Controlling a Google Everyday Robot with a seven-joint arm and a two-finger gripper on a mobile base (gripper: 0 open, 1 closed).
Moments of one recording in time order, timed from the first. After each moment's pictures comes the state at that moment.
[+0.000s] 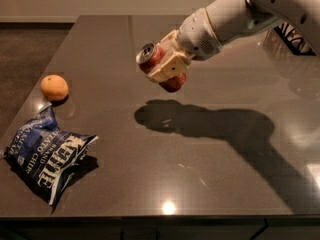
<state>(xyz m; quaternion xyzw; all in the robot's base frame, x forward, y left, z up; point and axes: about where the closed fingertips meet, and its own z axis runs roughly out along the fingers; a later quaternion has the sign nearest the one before) 0.561 0.002 0.950 -0.65 0.61 0.26 0.36</state>
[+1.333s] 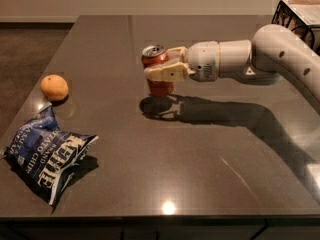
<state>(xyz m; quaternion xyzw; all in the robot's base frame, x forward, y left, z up) 0.588 0.003 0.932 -0.48 0.60 0.43 0.48</state>
